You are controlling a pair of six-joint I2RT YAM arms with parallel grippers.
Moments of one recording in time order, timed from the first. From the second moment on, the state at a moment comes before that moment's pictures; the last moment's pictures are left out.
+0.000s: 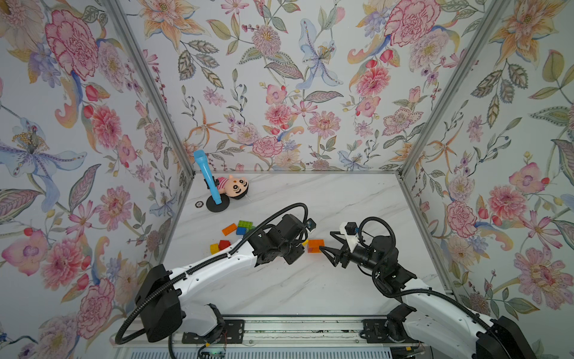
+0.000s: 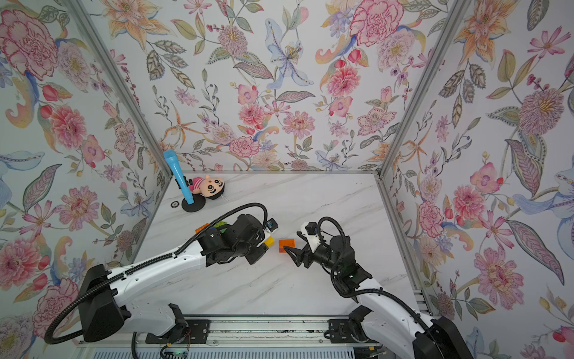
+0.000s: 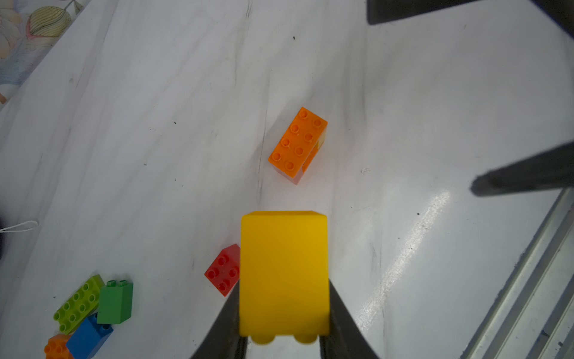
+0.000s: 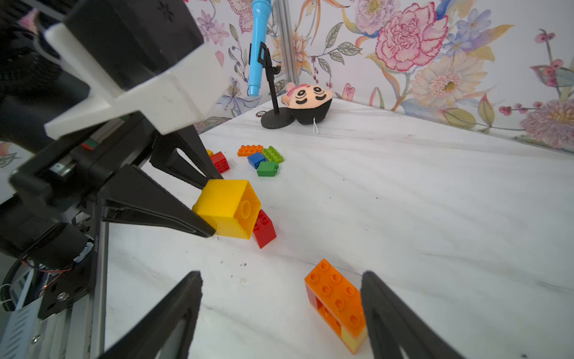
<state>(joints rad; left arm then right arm) -0.94 1.38 1.11 -0.66 -0.08 0.10 0.59 0.94 0.33 0.43 -0.47 0.08</state>
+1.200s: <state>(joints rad) -1.04 1.62 1.29 -1.13 -0.14 0.00 0.67 0.47 0.17 0.31 -0.09 0.12</state>
